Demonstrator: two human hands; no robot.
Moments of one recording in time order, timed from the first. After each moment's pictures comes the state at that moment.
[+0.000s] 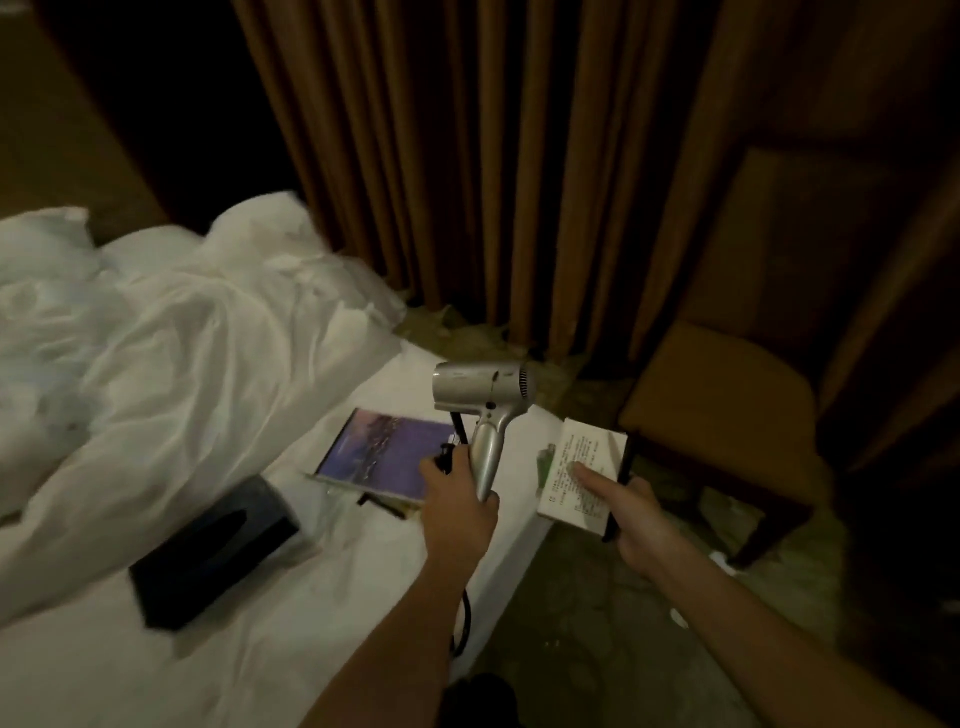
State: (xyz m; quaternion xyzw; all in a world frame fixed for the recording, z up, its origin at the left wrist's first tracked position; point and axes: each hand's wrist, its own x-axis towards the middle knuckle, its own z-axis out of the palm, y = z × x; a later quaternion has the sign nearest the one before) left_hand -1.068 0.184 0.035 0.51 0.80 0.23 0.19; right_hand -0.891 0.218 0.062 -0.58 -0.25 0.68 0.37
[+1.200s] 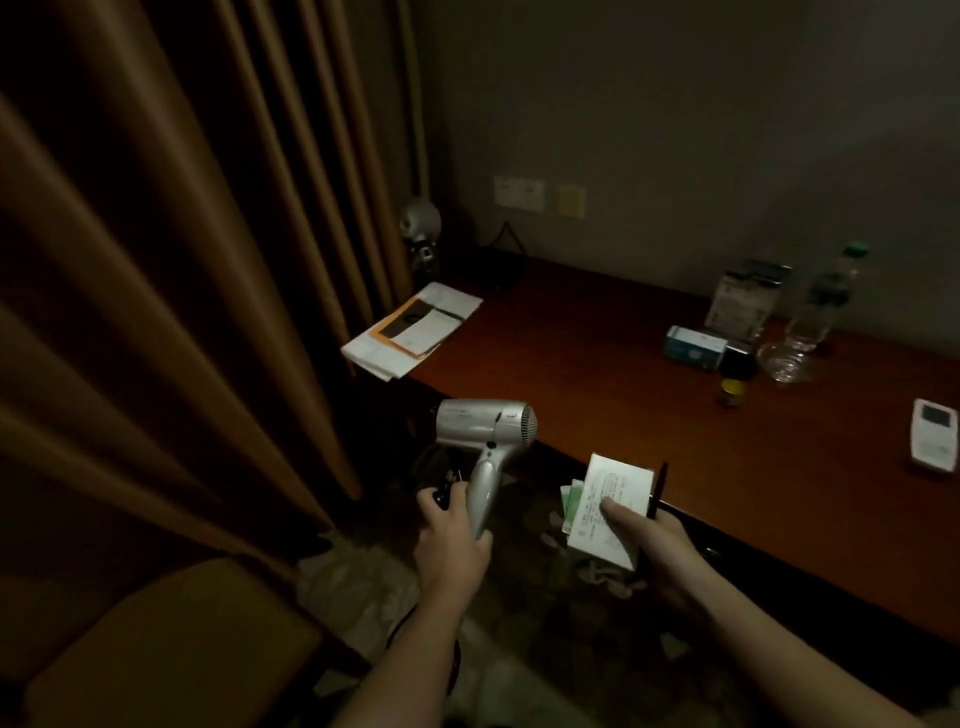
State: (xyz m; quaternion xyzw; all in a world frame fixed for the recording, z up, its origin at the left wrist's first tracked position) left_hand -0.420 0.204 0.055 0.95 0.23 0.01 0.20; right_hand -0.373 -0.011 0.070 -0.63 0.15 0.23 0.72
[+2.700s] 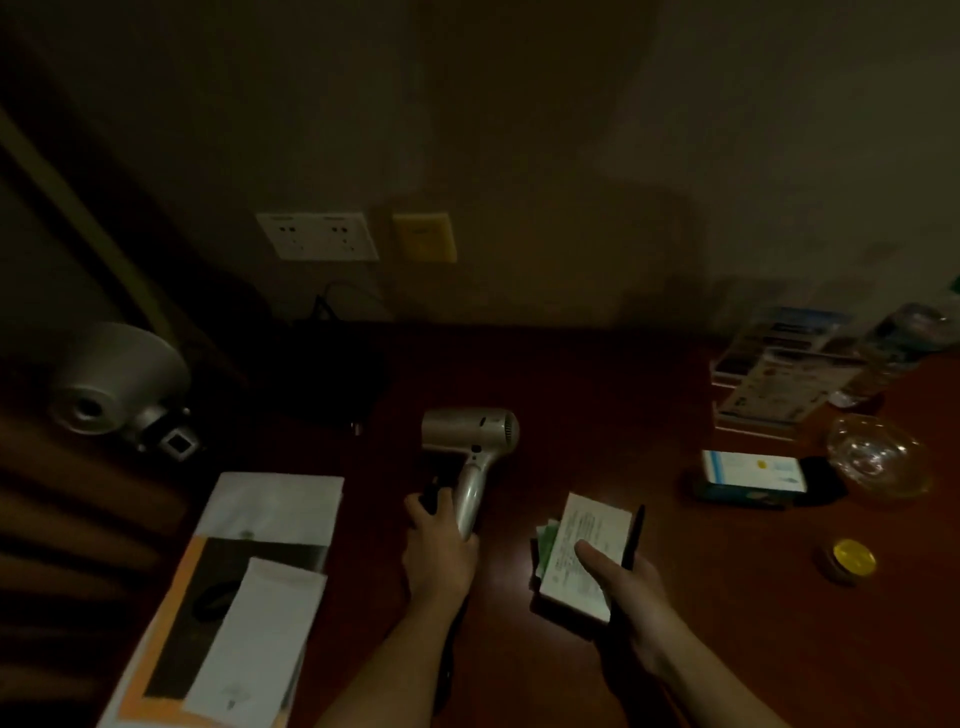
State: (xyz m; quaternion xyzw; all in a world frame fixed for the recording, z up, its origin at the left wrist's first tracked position) left_hand 0.157 0.267 -0.039 0.98 0.03 -0.14 0.17; right_hand 0.062 0.089 -0.009 -0.41 0.40 0.12 0.81
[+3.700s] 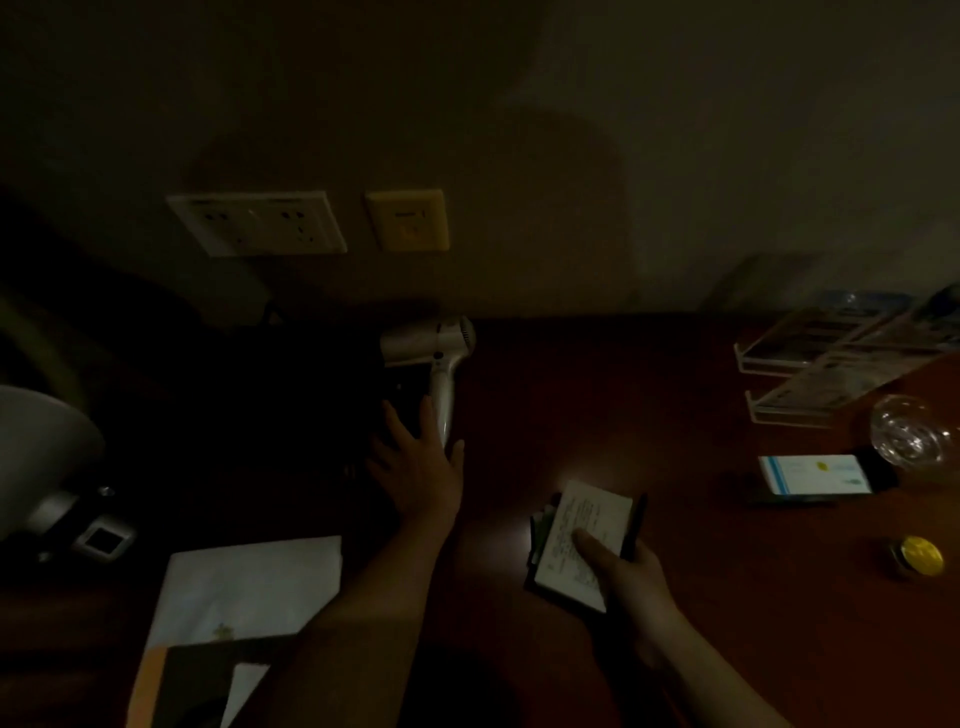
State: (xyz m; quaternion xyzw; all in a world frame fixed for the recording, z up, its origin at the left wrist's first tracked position) left_hand 0.324 0.273 -0.058 0.99 -0.03 -0.09 0.09; right_hand 0.151 0.144 -0.006 -0.38 0.44 0.03 0.82
